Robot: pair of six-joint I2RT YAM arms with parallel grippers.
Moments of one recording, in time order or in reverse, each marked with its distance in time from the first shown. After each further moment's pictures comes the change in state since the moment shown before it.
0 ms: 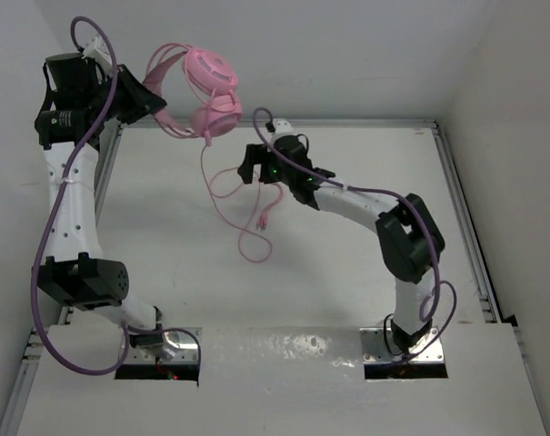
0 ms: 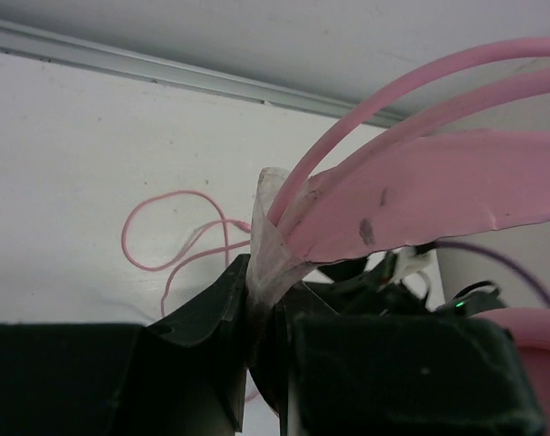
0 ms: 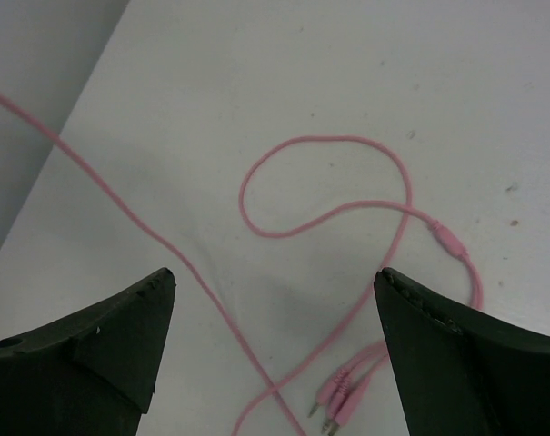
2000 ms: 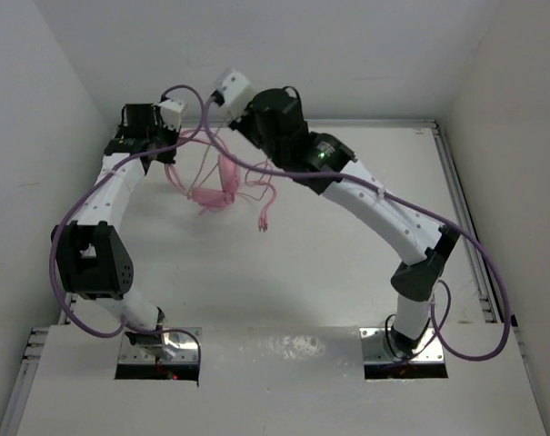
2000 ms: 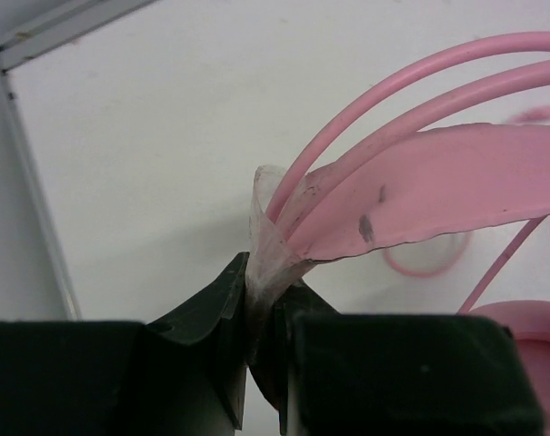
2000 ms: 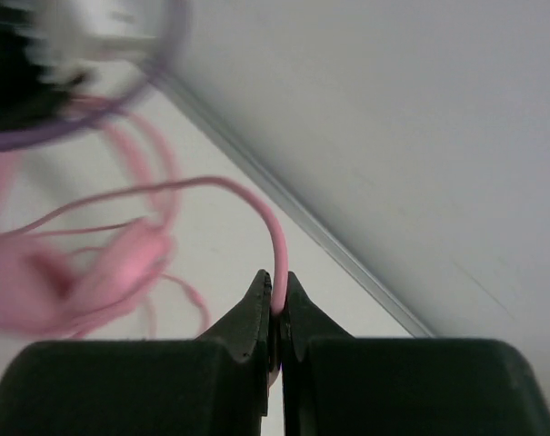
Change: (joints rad) left arm -0.132 0.082 -0.499 0.342 -0.451 0.736; right arm 0.312 -0.058 0.743 -0.658 0.411 -0.847
